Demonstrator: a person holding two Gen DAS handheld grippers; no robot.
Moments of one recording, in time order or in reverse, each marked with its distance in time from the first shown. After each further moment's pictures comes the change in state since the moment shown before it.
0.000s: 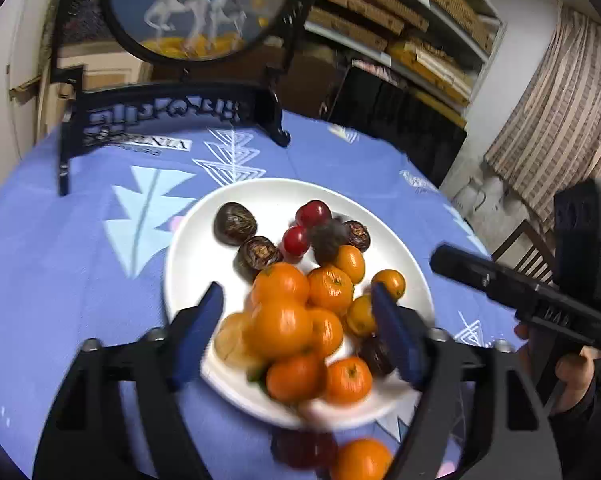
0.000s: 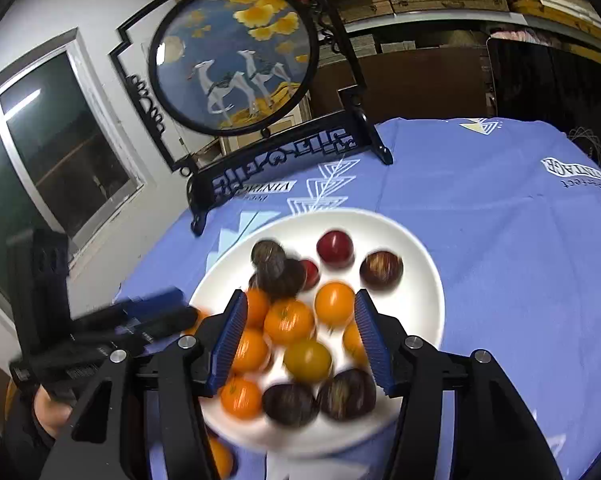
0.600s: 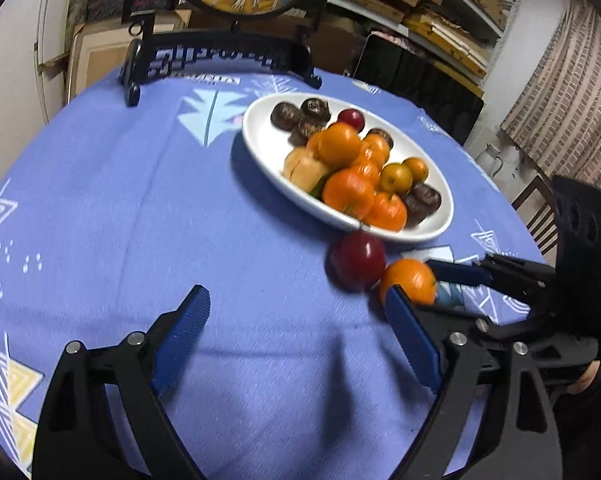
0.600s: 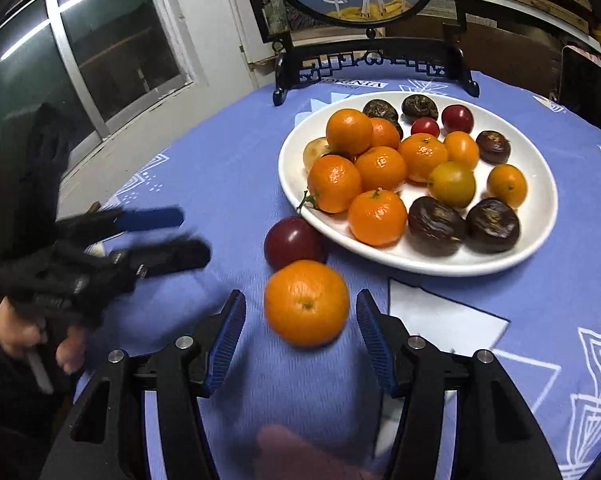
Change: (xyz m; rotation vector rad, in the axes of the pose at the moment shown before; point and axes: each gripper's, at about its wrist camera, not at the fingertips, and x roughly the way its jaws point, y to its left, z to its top) left arm -0.053 0.022 -0.103 0.003 0.119 0.090; right arm 0.018 0.087 -0.113 -0.228 0.226 0.055
